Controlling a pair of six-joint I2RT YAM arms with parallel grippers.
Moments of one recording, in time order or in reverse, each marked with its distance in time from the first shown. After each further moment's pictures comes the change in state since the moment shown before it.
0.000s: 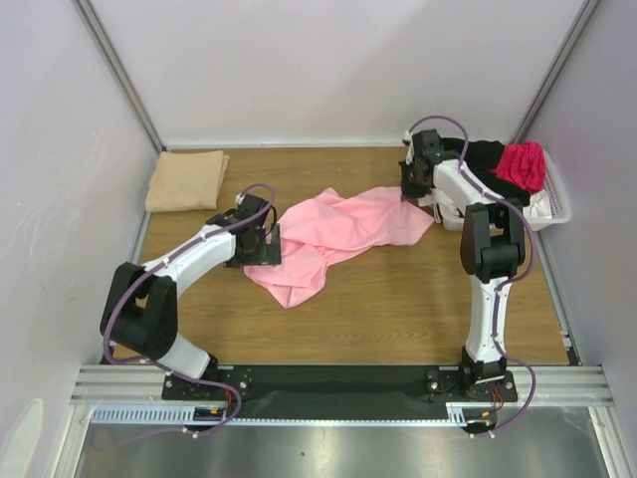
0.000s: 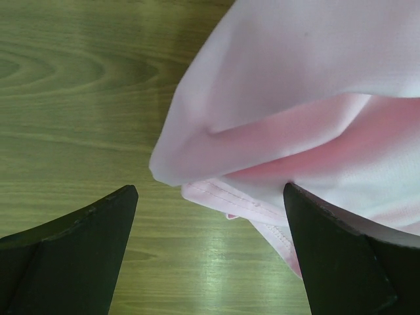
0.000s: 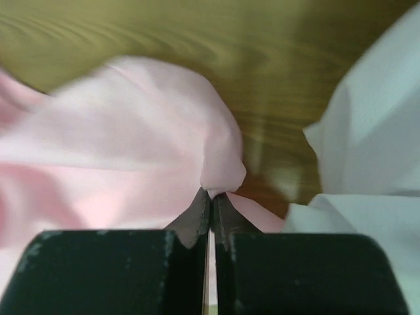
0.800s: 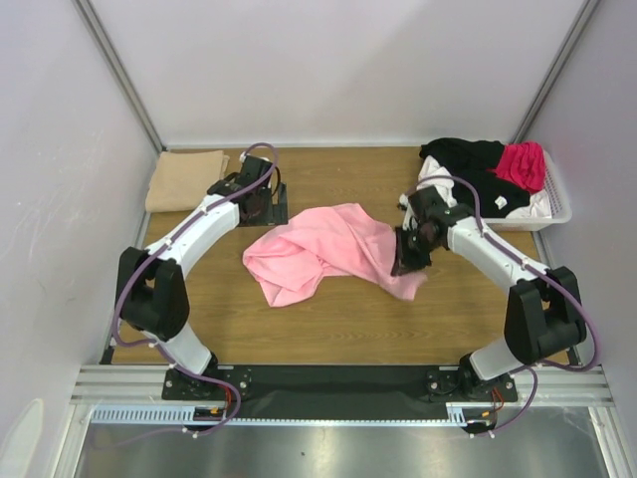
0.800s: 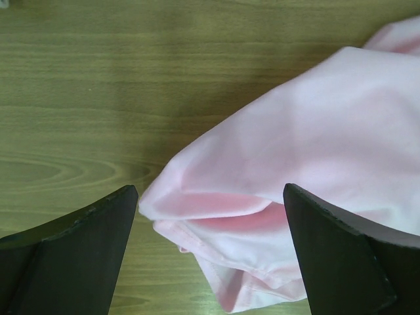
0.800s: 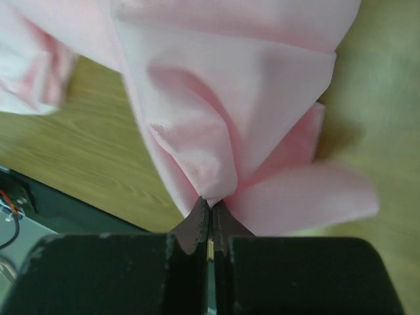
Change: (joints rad) left arm 0.032 0.125 0.336 -0.023 -0.016 0.064; right arm 0.174 -0.644 -0.636 -0.183 -0.252 0.211
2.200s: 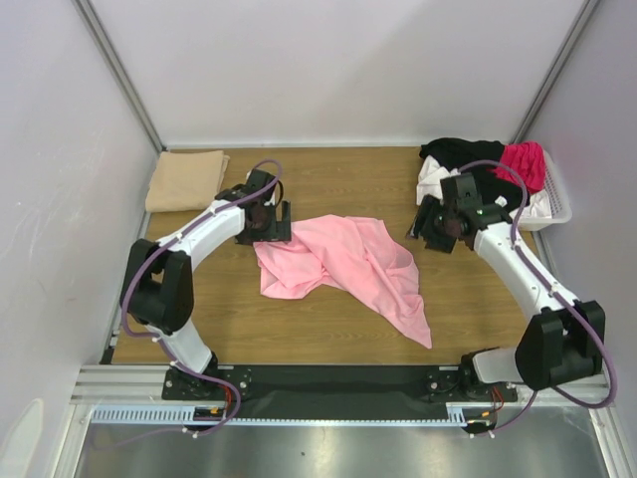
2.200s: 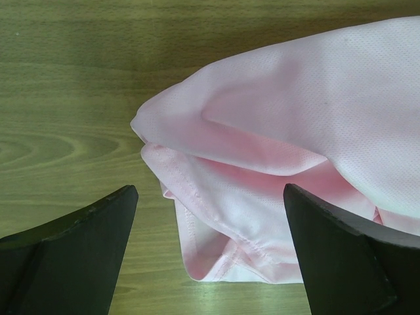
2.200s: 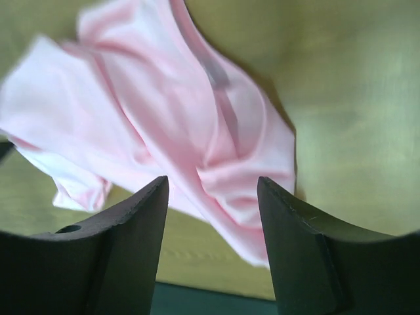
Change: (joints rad) left arm 0.000 0.052 -0.084 -0.004 0.108 -0.023; right arm -0.126 -0.171 -0.027 0.070 0.244 0.309
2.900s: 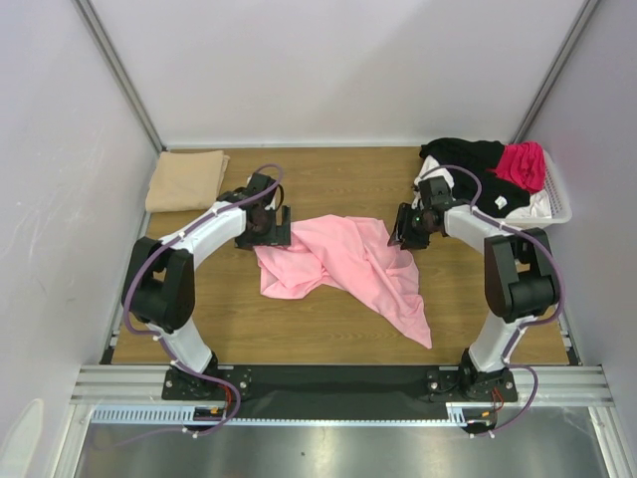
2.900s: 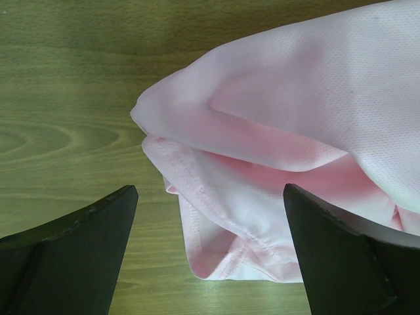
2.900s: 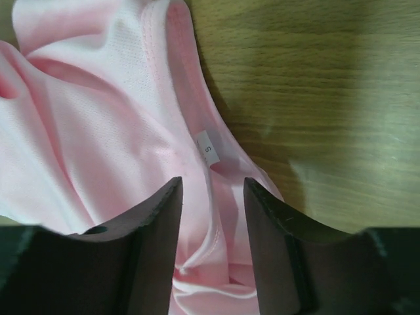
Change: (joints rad) left arm 0.000 0.014 -0.021 -0.005 0.003 0.000; right arm -0.014 0.424 0.032 0.315 -0.201 -0.215
